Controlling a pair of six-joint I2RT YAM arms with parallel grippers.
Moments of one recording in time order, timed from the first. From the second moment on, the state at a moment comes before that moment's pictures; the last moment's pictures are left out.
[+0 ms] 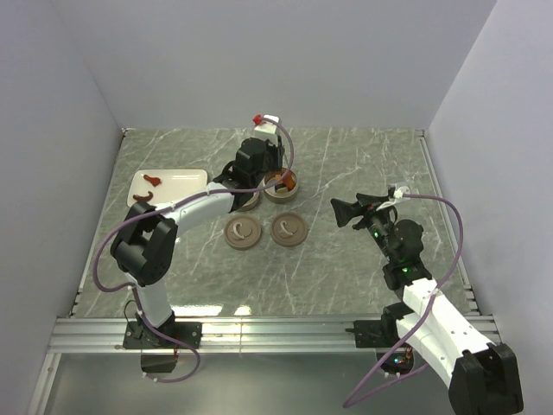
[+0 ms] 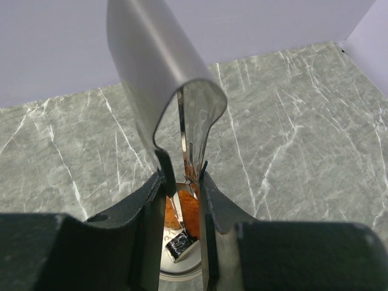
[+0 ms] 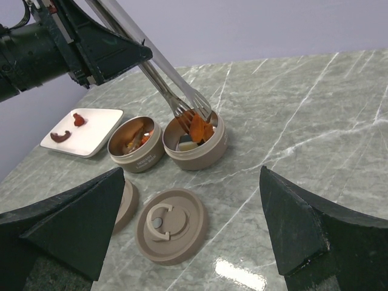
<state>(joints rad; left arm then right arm) -0.64 1.80 1.30 0.35 -0.22 -0.18 0.24 0.77 0.29 0.55 -0.18 0.39</state>
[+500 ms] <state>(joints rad) -0.64 1.81 1.31 0.35 -0.21 -0.18 0.24 0.77 0.29 0.55 -0.19 0.39</state>
